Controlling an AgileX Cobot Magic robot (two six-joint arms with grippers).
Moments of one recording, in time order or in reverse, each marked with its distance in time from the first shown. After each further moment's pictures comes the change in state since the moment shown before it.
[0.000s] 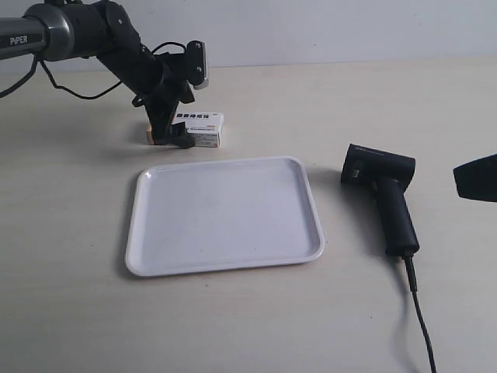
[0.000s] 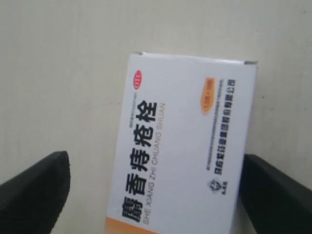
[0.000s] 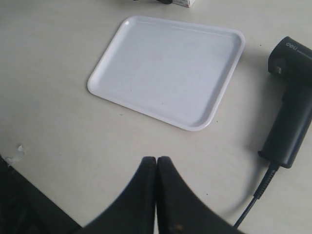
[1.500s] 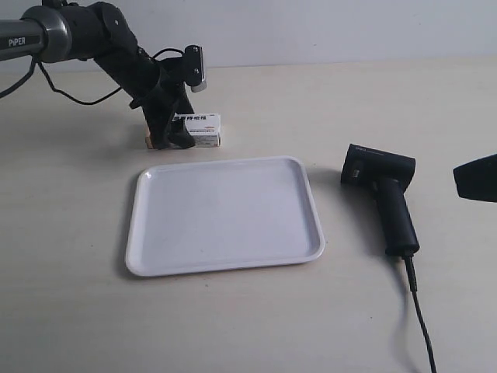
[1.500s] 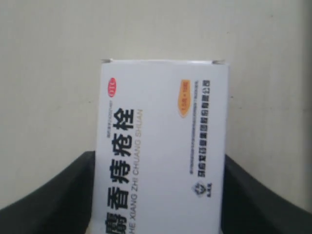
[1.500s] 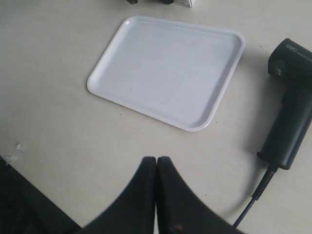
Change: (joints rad) left arm 0.013 0.011 -0.002 -0.041 0.072 0.002; right arm 0.000 0.000 0.000 0.000 0.000 -0.014
